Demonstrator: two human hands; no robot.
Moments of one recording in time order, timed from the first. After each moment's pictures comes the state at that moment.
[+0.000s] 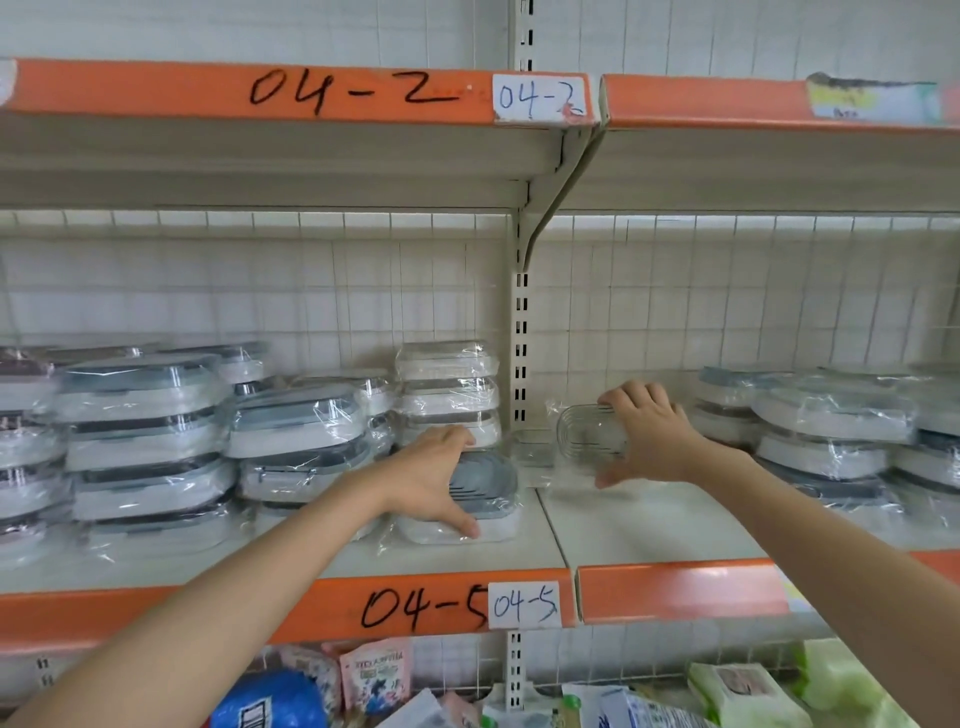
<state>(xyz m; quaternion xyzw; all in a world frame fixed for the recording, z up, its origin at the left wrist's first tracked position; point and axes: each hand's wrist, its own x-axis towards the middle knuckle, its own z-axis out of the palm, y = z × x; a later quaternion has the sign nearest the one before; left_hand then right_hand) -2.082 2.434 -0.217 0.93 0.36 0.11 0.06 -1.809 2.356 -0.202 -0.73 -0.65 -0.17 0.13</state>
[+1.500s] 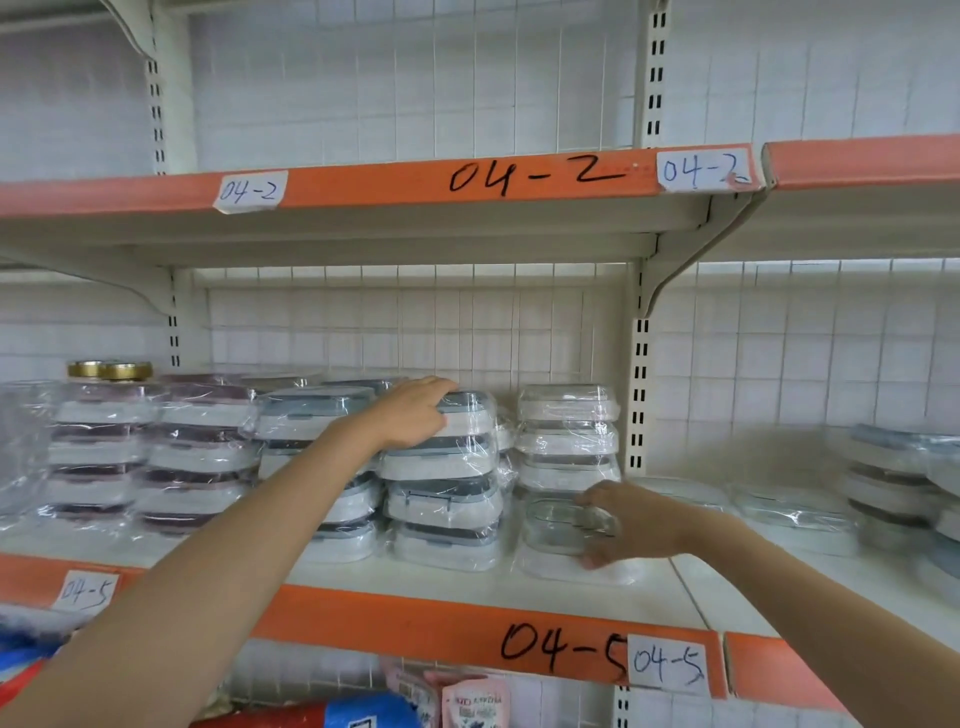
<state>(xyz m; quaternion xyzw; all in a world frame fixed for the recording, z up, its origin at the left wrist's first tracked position) -2.208 2.452 -0.128 0.86 0.48 0.18 -0.04 -1.936 2.397 -0.210 -0.60 -0.80 0.02 0.07</state>
